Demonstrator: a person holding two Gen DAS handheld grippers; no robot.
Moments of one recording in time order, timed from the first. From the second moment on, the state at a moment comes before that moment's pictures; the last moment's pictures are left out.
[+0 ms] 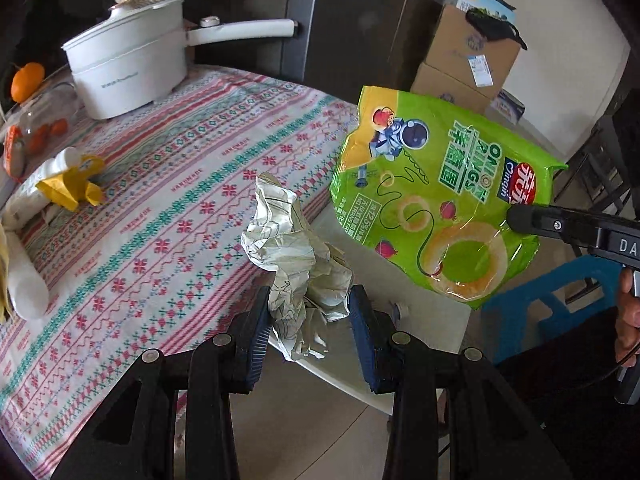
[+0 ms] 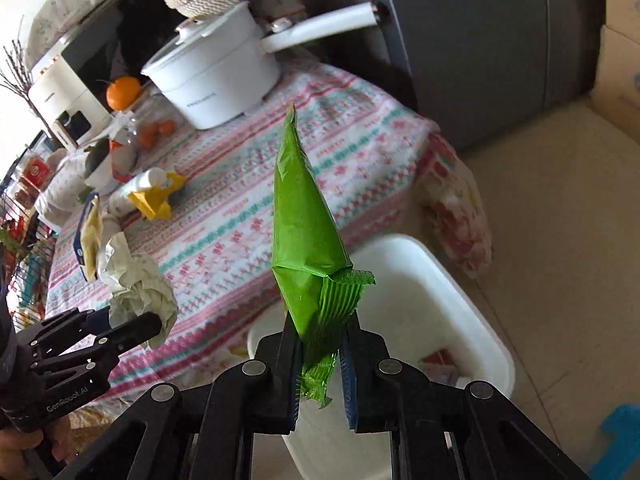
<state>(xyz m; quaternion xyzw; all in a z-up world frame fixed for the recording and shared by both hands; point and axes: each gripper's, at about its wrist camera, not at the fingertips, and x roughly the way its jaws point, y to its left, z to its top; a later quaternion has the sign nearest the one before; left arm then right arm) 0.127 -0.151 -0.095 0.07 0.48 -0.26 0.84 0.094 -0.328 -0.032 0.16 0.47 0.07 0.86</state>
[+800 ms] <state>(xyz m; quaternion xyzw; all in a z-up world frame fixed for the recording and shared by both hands) 0.147 -0.179 -0.141 0.11 0.51 -0.24 0.82 0.079 -0.365 -0.073 0.15 0.53 0.02 0.83</state>
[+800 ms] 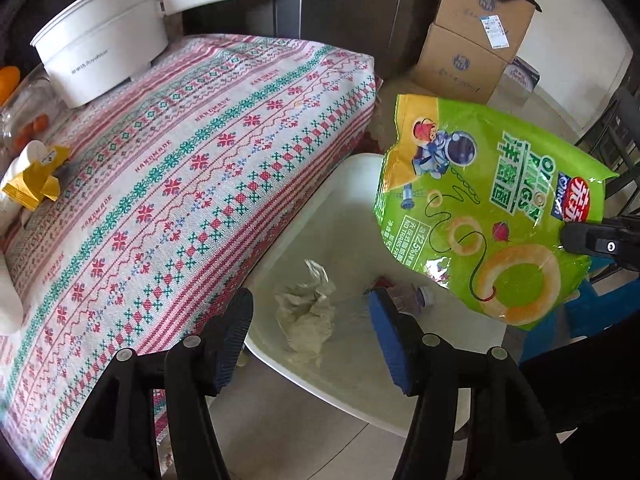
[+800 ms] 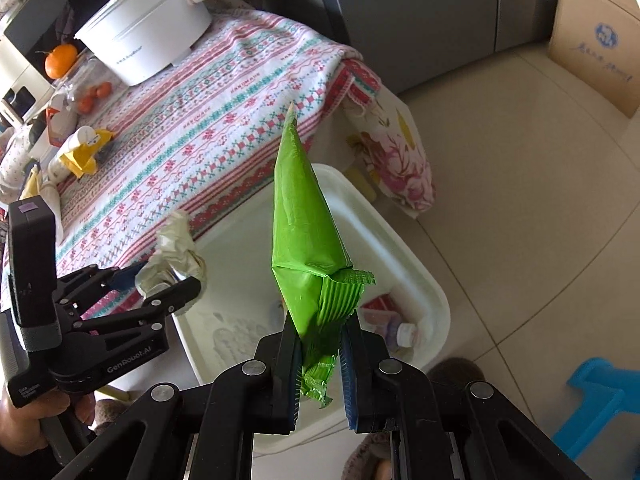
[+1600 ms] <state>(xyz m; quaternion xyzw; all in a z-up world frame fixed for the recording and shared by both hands) 0.117 -0.108 -0.095 0.11 0.47 -0.20 0.85 0.111 -0.332 -0.119 0.11 0.61 0.01 0.79</state>
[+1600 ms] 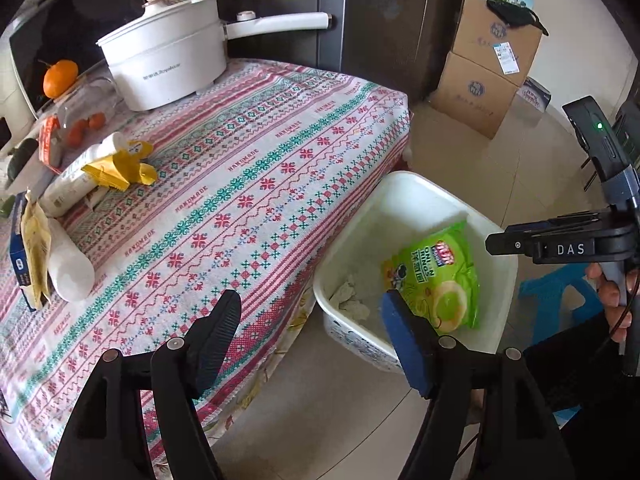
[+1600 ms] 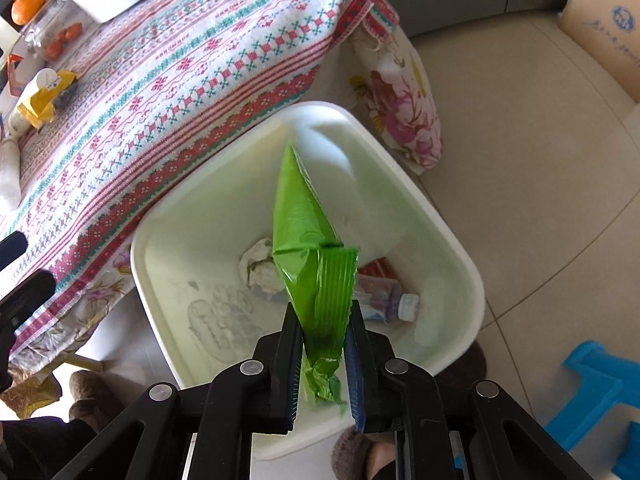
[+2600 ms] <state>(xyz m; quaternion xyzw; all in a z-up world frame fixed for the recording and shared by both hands) 0.162 0.102 -0.034 -0.03 0.45 0.02 0.89 0.151 -0.224 -0.047 0.06 0.54 0.08 0.83</state>
